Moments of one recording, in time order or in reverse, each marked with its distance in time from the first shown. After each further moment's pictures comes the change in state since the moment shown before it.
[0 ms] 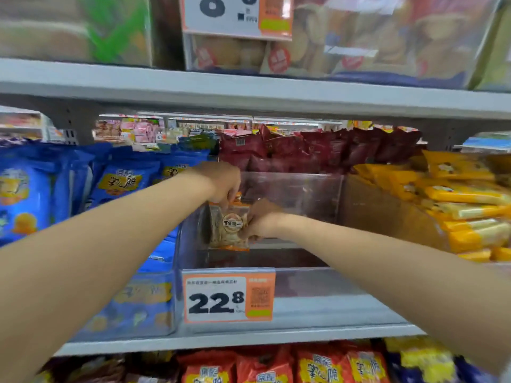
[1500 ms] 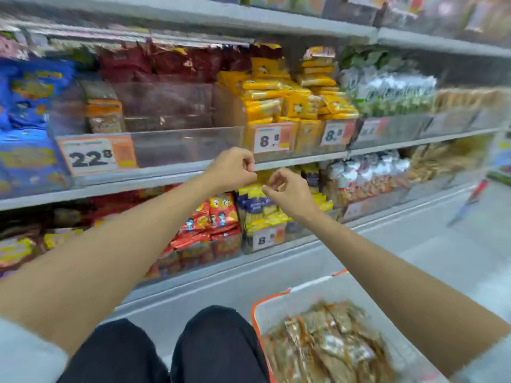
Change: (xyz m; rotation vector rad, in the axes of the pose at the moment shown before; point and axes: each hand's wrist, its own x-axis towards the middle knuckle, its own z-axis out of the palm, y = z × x) left_hand -0.145 0.326 0.025 -0.874 0.182 0.254; right_hand -0.361 0.187 0.021 0.265 0.649 0.166
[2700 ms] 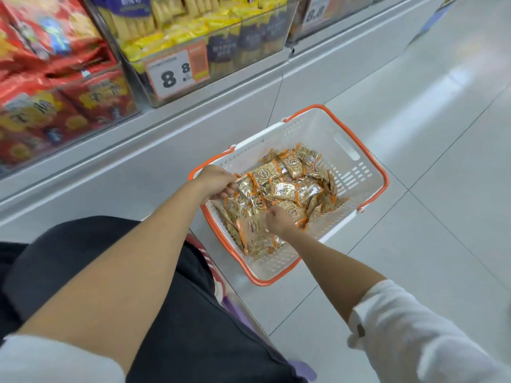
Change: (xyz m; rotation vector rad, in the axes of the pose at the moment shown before) left_hand -0.126 -0.069 0.334 -0.603 -0.693 -0.866; right_hand -0.310 0.307 0.108 -0.114 -0.482 1.068
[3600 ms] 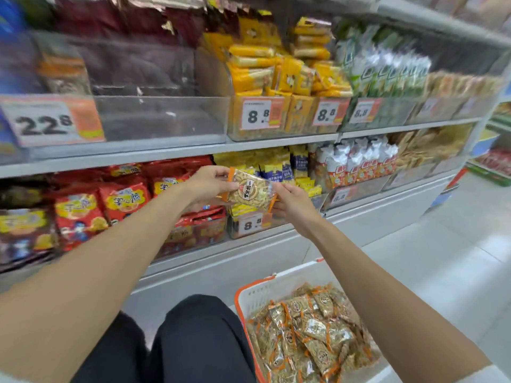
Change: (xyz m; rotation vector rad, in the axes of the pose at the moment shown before) left_hand -0.175 0.151 -0.197 -0.253 0.179 0.590; right_hand -0.143 -0.327 -0.178 0.661 -0.060 -0.704
